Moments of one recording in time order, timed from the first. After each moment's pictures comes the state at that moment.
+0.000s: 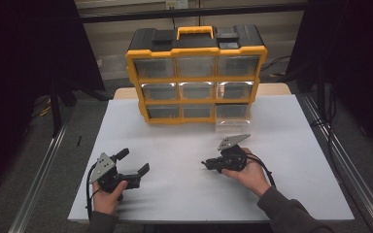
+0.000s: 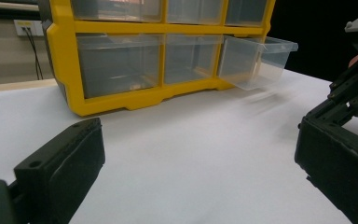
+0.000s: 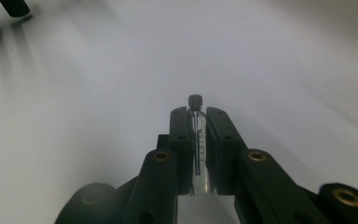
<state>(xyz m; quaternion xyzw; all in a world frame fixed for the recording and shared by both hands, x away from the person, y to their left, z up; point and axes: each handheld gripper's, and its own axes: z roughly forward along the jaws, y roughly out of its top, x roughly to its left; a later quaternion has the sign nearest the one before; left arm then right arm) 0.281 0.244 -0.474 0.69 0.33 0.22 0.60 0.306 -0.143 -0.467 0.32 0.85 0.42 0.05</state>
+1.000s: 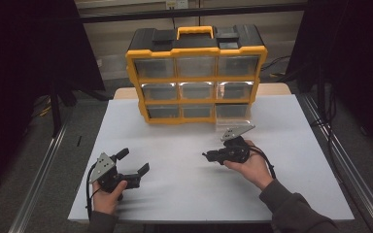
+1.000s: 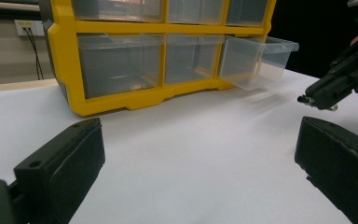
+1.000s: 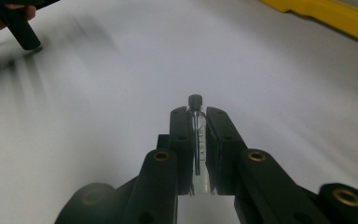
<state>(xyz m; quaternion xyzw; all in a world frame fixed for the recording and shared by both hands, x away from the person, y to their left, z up) 0.282 0.244 -0.474 0.69 0.33 0.22 0.60 0.317 -0.151 -0.444 0.32 0.84 0.44 0.05</state>
